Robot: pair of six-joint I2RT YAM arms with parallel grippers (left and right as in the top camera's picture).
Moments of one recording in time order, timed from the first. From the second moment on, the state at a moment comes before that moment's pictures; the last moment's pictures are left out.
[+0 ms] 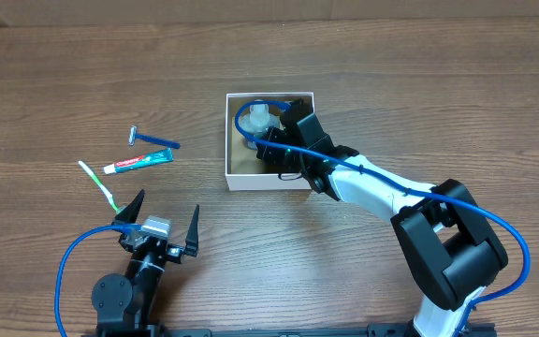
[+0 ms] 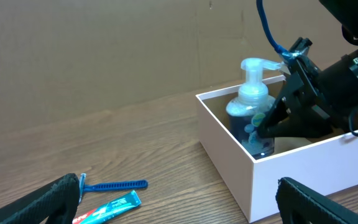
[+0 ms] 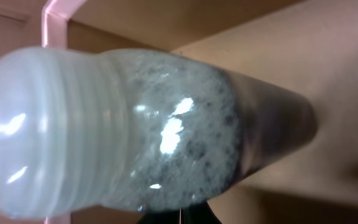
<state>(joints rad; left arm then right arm) 0.05 0.01 0.01 -0.05 0.30 0.13 0.58 1.92 1.11 0.08 -0.22 0.90</state>
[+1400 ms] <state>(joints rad) 0.05 0.01 0.01 -0.05 0.30 0.13 0.43 1.59 1.11 -0.18 -0.14 0.67</state>
